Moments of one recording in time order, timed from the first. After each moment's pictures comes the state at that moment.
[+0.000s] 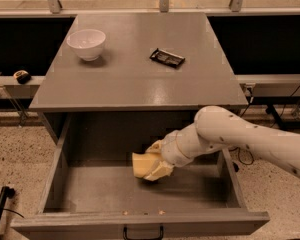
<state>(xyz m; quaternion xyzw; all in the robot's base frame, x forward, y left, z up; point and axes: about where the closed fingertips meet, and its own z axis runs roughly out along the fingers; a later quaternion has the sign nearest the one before) 0.498 -0.008 0.637 -0.68 0.65 0.19 0.29</state>
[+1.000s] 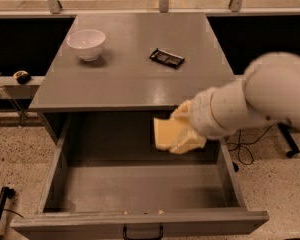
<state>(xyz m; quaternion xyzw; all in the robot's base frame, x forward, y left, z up) 0.479 -0.070 0.830 -0.68 0.65 0.02 0.34</state>
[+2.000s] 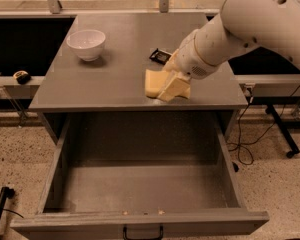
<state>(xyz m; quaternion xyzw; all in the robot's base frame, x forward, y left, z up) 0.588 -0.051 0.893 -0.64 0.69 0.04 0.34</state>
